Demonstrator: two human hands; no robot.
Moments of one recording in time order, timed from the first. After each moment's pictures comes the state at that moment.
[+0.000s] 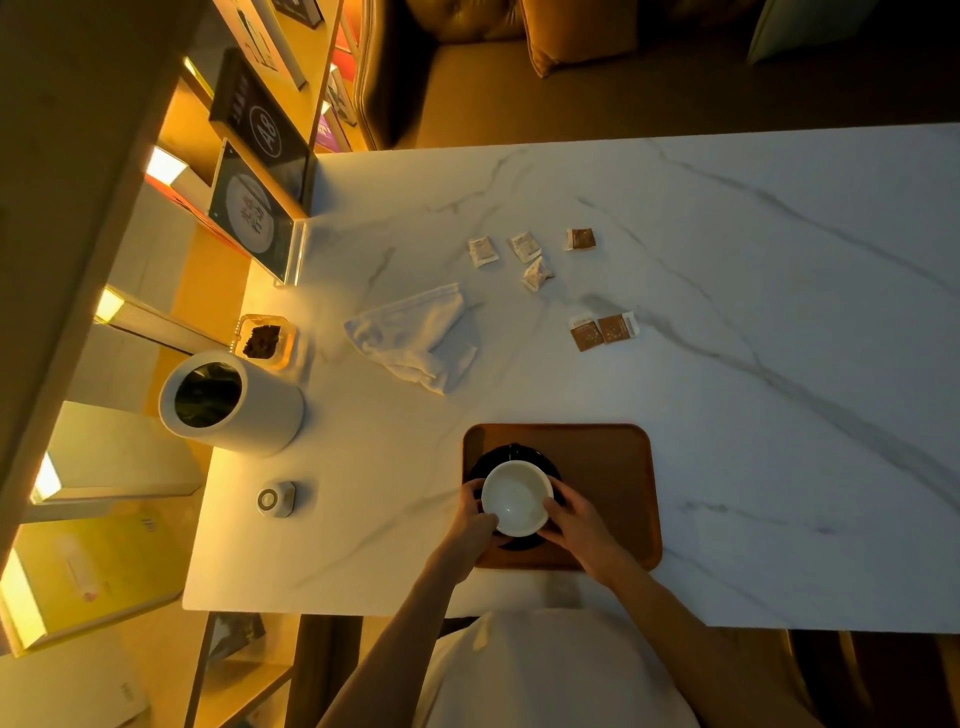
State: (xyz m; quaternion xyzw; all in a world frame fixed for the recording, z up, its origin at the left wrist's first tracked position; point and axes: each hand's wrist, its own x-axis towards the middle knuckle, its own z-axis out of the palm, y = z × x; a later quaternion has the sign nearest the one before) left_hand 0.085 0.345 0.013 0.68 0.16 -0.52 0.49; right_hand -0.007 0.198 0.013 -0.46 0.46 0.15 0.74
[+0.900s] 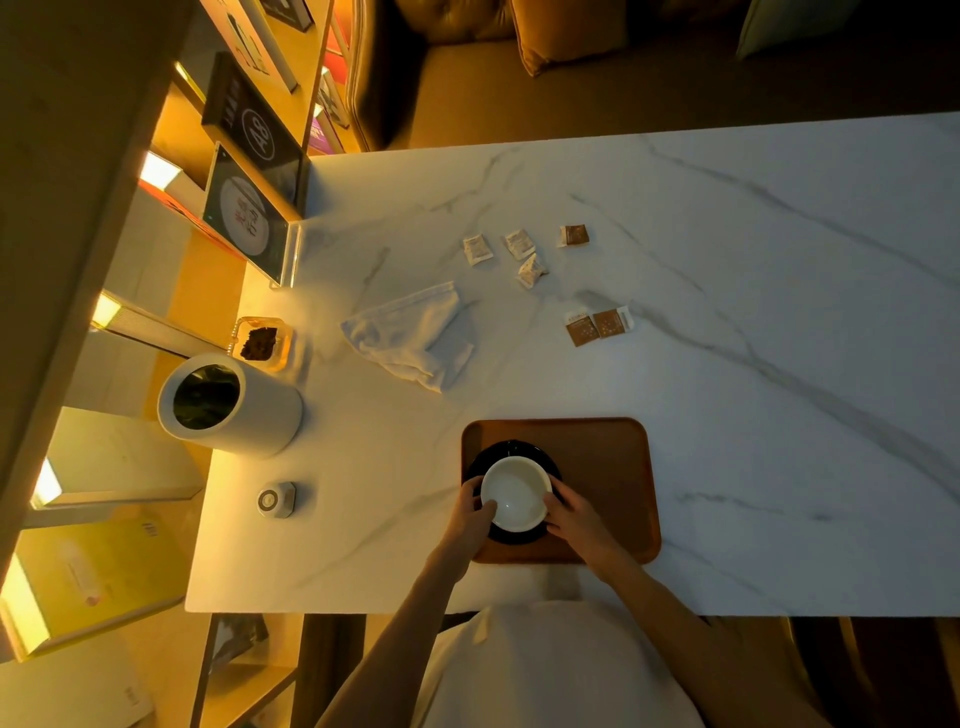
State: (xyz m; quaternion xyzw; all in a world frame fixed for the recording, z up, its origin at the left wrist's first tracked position) left_hand 0.083 0.352 0.010 0.75 0.09 -0.49 0.43; right_hand -0.015 0.202 0.005 -0.52 0.43 0.16 0.72
